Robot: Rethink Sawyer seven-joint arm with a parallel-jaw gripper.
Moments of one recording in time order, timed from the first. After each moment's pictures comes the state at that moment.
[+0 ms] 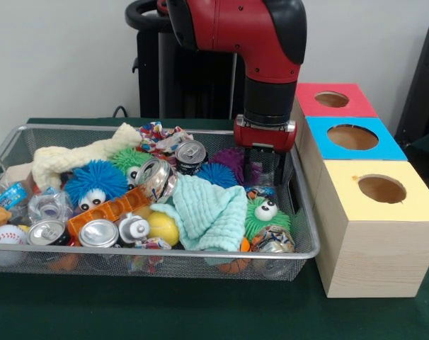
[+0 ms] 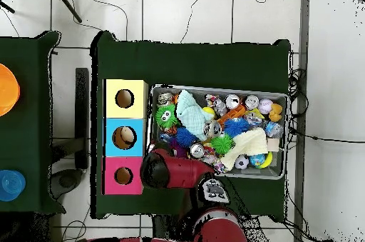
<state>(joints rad) -0.13 -0.48 -0.01 1.93 -0.05 -0.03 1.88</state>
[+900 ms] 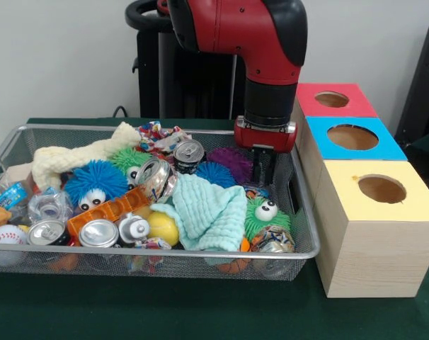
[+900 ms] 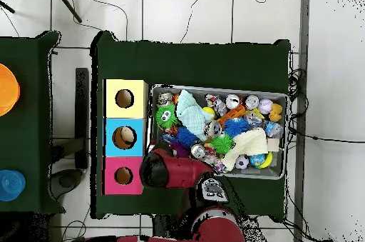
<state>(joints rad) -0.13 -0.47 -0.02 1.93 -0.05 -0.03 1.88</state>
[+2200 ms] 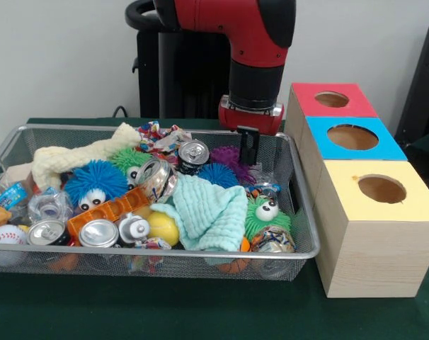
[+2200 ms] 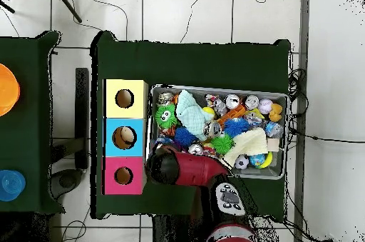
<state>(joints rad) -0.17 -0.58 -0.02 1.92 -0.05 0.19 1.88</state>
